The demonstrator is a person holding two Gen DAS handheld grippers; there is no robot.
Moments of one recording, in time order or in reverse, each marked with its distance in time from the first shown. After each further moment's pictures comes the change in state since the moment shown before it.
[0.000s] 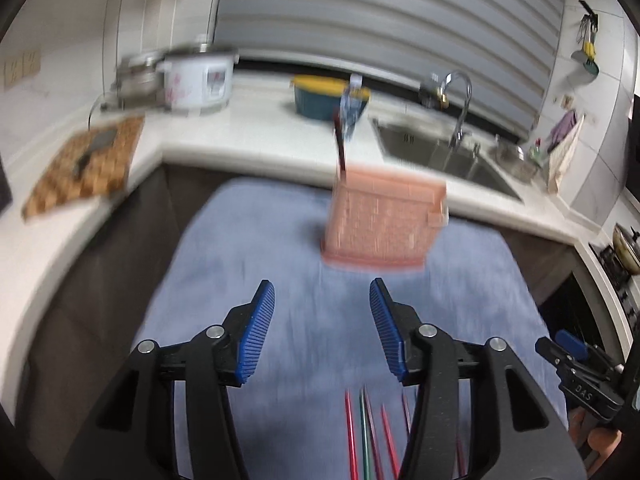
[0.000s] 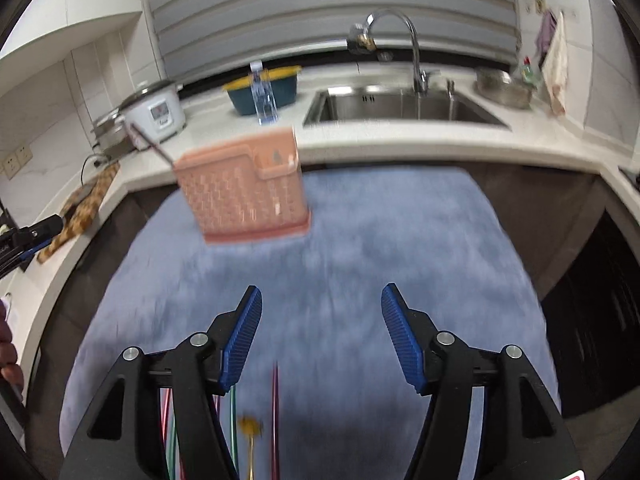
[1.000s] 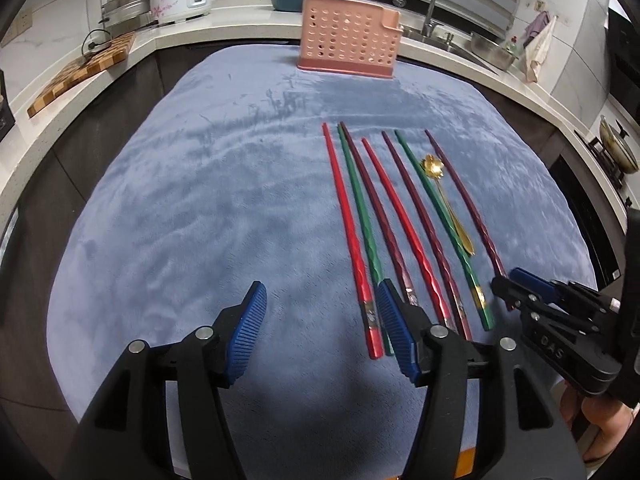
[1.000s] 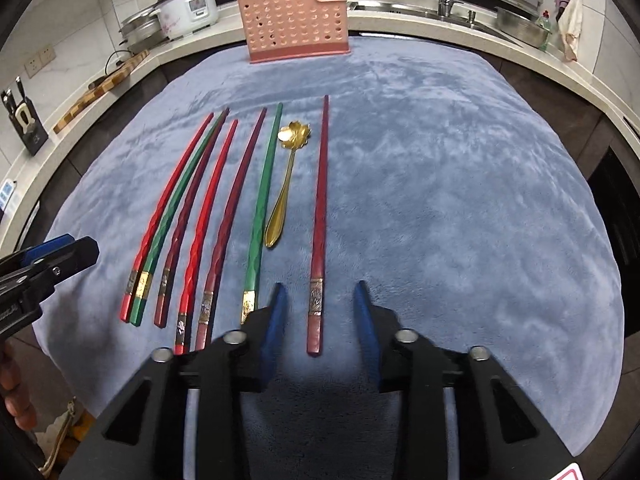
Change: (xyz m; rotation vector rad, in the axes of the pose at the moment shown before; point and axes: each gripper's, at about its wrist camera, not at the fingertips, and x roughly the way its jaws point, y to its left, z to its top) left arm -0.046 -0.017 -0.208 0.107 0.247 -0.021; right arm -0.022 0.042 -0.192 -0.121 0.207 -0.006
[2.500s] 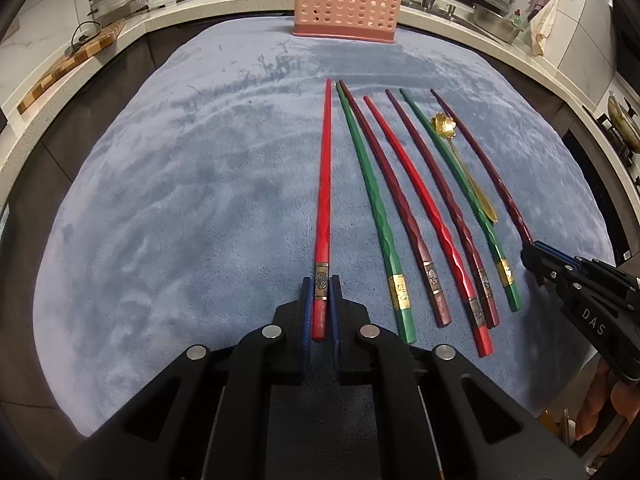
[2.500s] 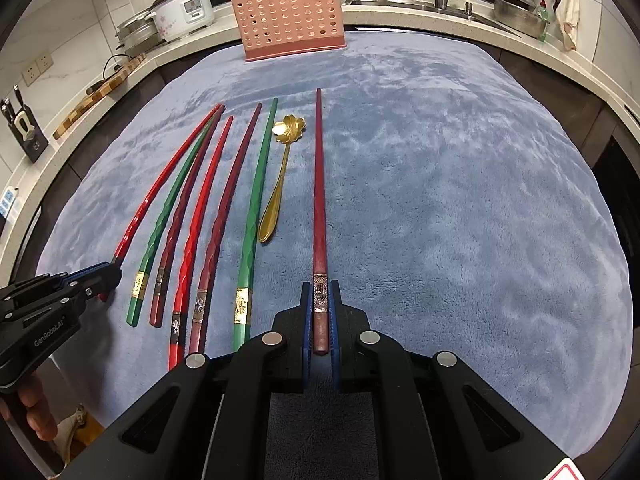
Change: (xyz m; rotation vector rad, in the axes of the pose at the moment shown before) left arm 0.027 -0.003 -0.010 0.026 0.075 0.032; right arm 0.000 -0.007 -0.001 0.029 -0.007 0.023
